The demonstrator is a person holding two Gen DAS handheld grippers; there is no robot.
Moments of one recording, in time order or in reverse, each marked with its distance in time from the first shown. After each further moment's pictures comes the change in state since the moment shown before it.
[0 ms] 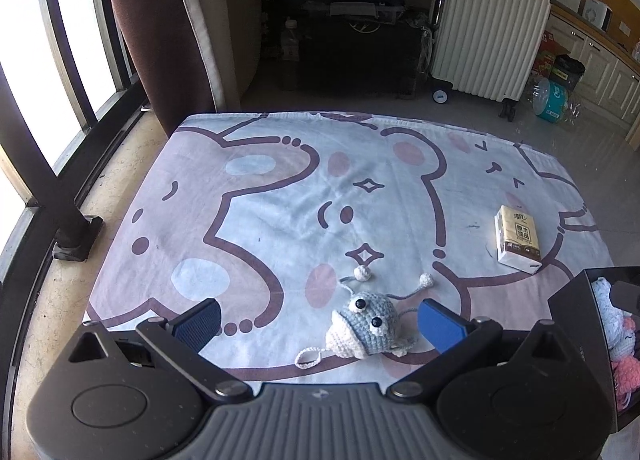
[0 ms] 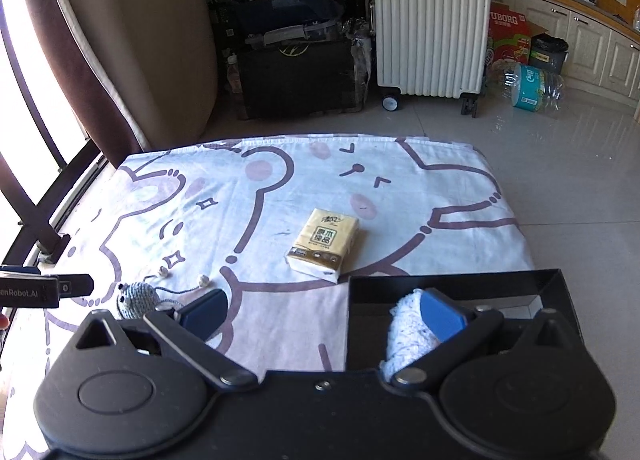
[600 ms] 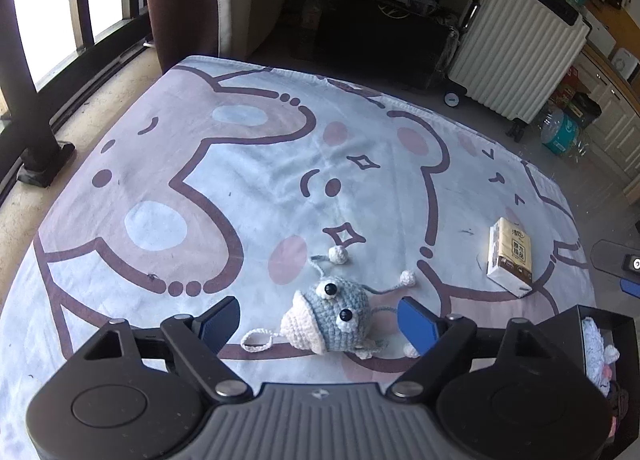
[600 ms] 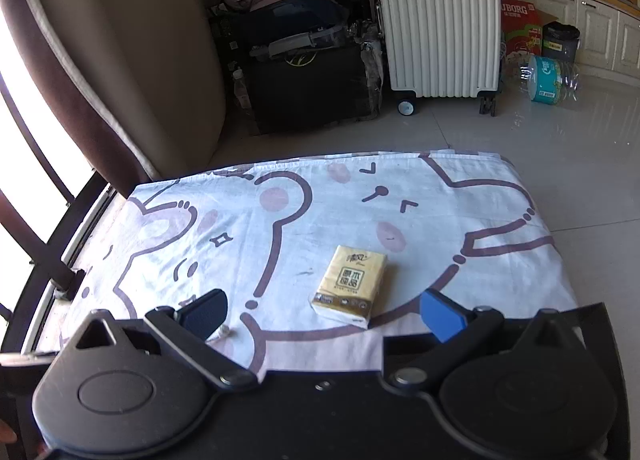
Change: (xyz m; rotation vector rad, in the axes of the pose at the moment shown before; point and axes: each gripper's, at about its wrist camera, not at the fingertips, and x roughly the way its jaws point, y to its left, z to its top) left arm 0.040 -0.001 -0.012 -0.219 0.063 -0.079; right arm 0.036 0.002 0.039 0.070 0.007 0.068
